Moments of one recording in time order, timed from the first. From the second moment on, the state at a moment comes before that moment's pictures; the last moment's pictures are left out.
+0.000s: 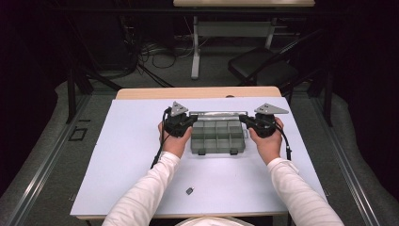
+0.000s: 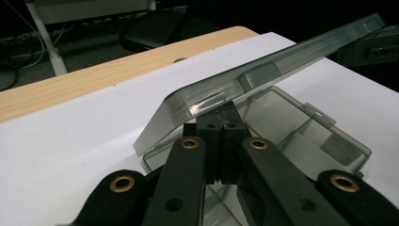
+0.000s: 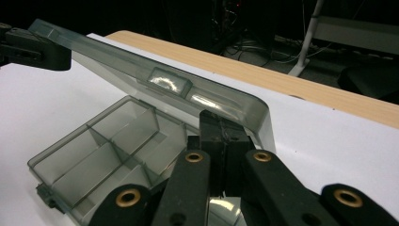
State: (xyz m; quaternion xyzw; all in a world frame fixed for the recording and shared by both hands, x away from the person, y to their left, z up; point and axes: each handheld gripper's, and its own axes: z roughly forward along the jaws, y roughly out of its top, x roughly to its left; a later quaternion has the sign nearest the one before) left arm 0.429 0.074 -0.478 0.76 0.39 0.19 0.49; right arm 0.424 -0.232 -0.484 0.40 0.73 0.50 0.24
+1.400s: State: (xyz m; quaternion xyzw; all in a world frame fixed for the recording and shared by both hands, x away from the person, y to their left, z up) left arm 0.449 0.079 -0.474 0.74 0.41 0.18 0.50; right arm 0.429 -0.242 -0.501 0.41 0.73 0.48 0.28
